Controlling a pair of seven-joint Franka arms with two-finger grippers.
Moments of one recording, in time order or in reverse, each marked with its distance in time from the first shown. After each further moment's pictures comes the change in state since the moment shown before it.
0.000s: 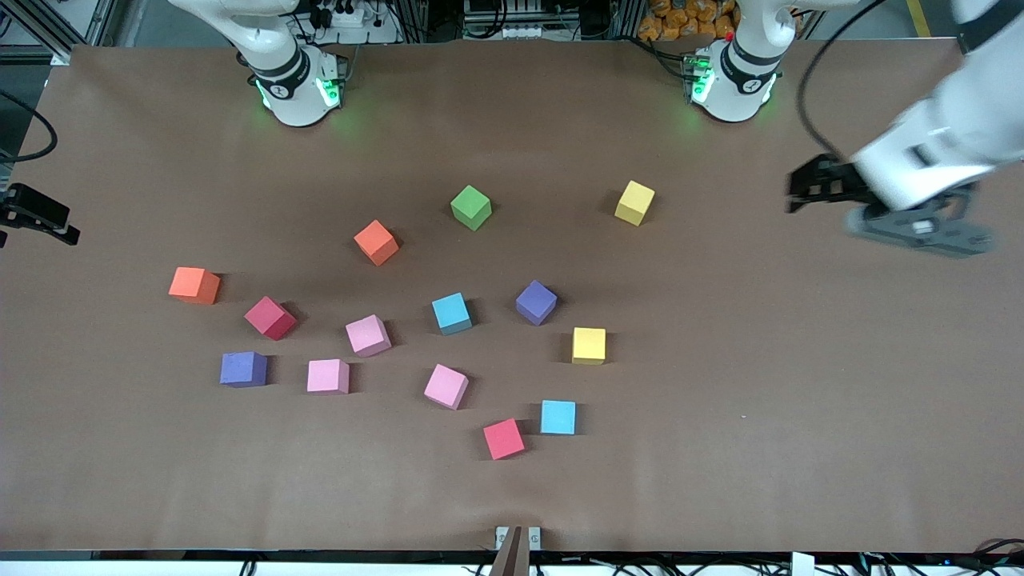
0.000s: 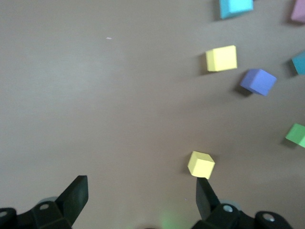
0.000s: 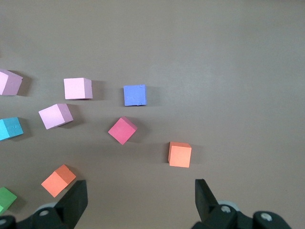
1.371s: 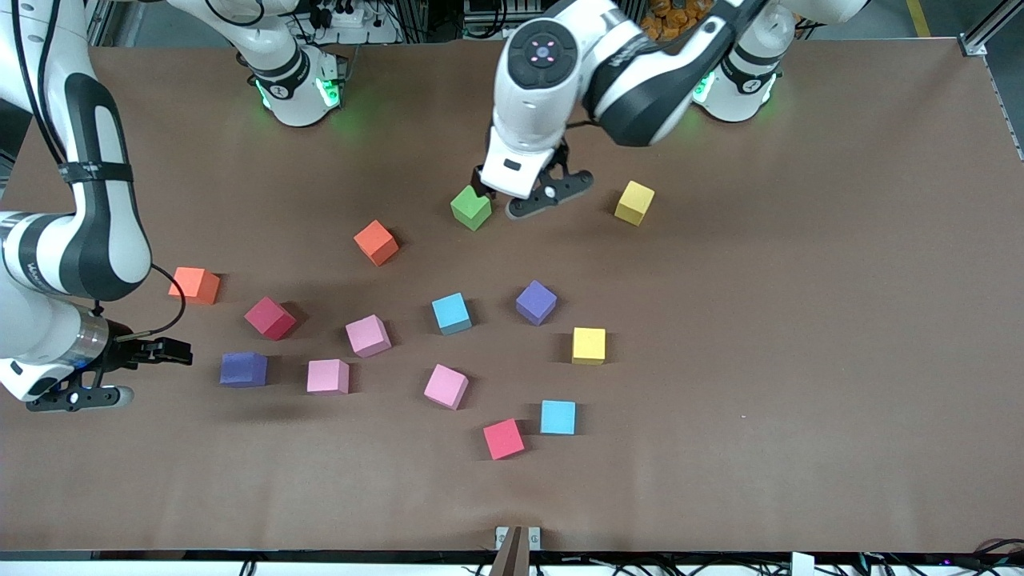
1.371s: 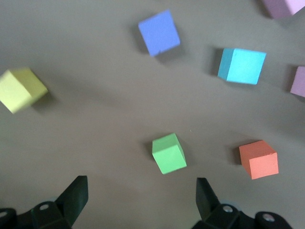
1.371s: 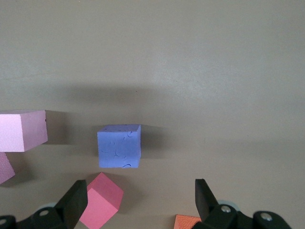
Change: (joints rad) left arm -0.457 0.222 -0.189 -0.130 -0.062 0.410 -1.355; right arm 0.023 0.446 0.003 -0.002 0.001 0.395 -0.023
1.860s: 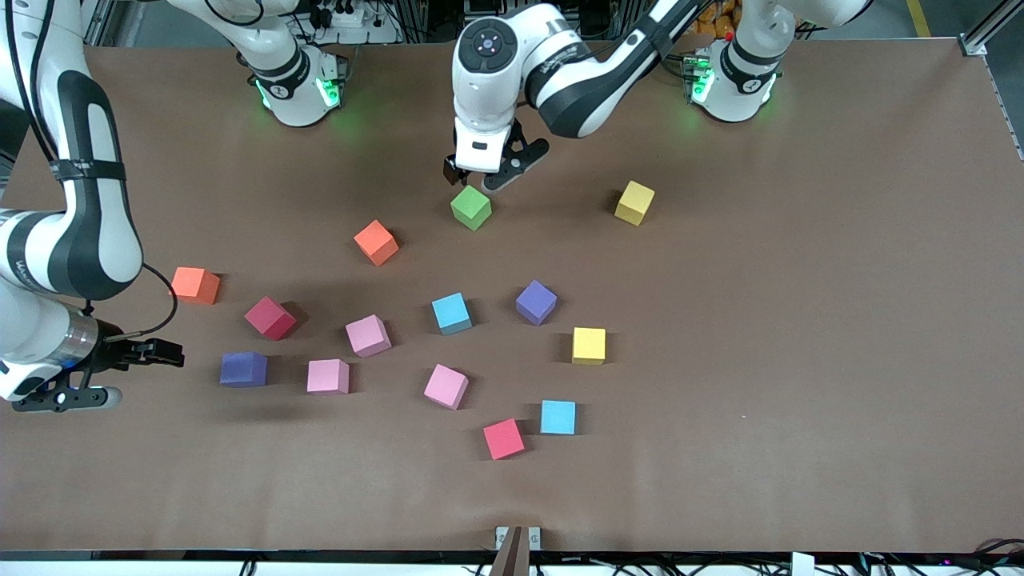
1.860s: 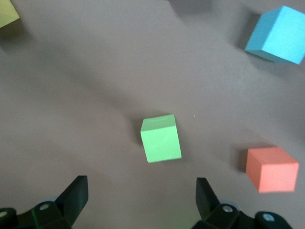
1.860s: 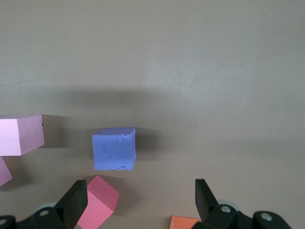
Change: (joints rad) left arm -0.114 0.041 -0.018 -0.154 0.059 0.228 -0.319; right arm -0.013 -0.001 -0.004 0.007 0.000 0.002 0.000
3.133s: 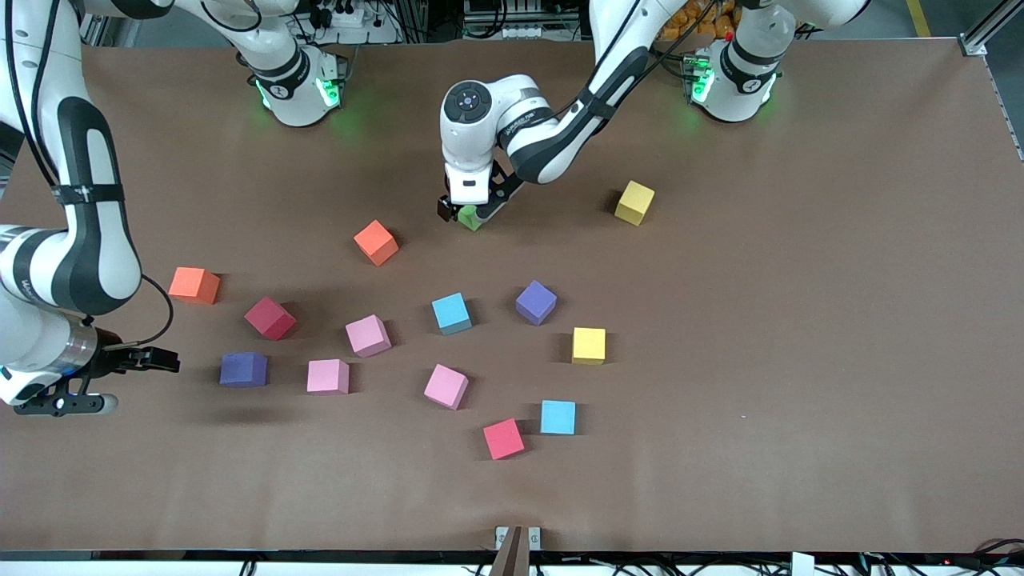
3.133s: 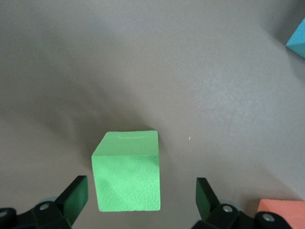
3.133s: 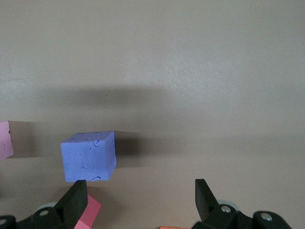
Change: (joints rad) left arm -0.058 0.233 0.001 -0.013 0.135 0.310 -0.266; right arm -0.032 0.059 -0.007 -0.003 -0.001 0.052 -0.001
